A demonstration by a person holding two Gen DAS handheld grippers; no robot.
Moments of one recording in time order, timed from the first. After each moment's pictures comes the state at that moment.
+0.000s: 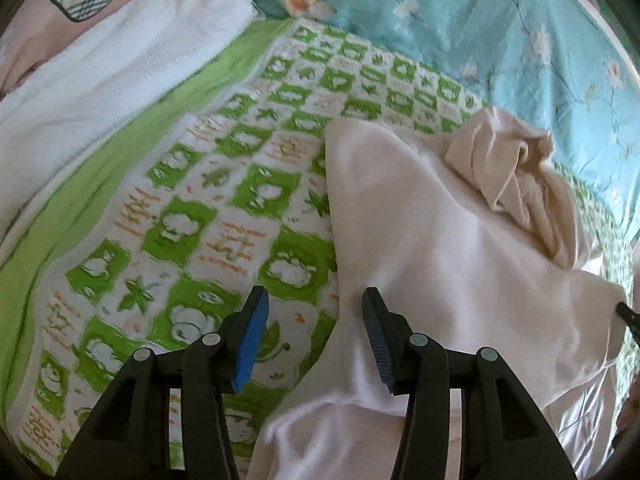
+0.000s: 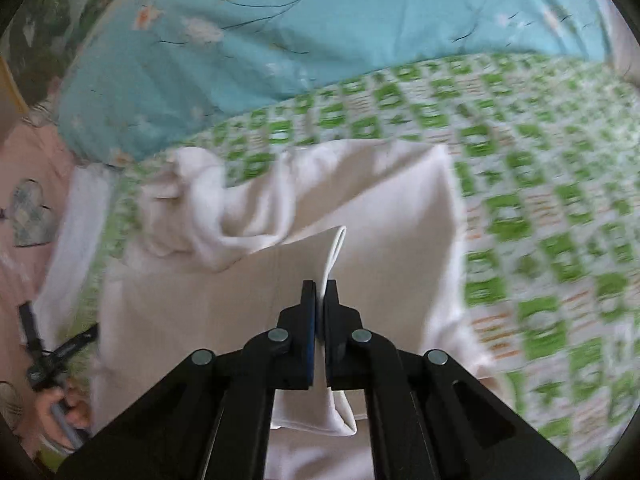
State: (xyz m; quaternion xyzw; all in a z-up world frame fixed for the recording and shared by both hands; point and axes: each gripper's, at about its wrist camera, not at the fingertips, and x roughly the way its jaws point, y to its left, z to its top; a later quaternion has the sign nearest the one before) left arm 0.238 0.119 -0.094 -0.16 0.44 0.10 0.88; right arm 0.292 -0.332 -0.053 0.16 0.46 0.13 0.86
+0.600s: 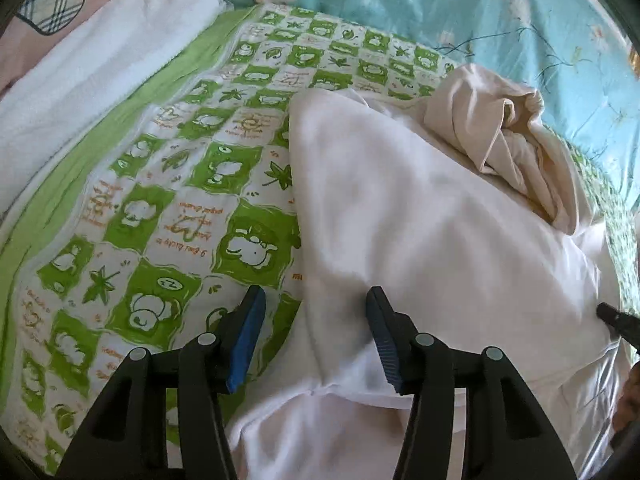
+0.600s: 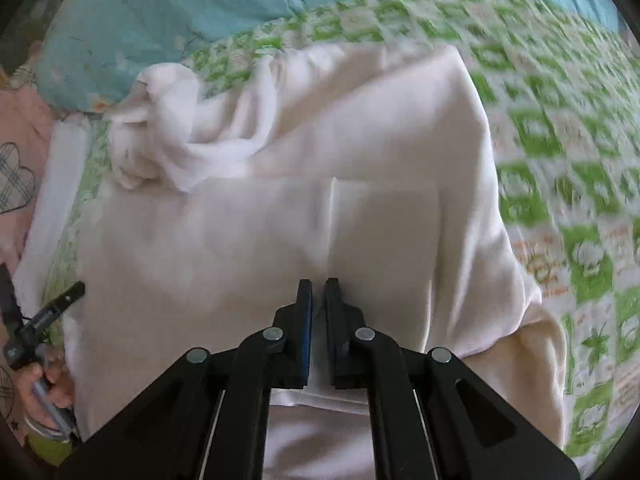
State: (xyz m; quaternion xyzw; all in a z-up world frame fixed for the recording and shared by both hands) left arm 0.240 0.103 -0.108 -0.13 0.45 0.08 0.88; right arm 0.283 -0.314 -0.106 0.16 0.54 0.16 0.81
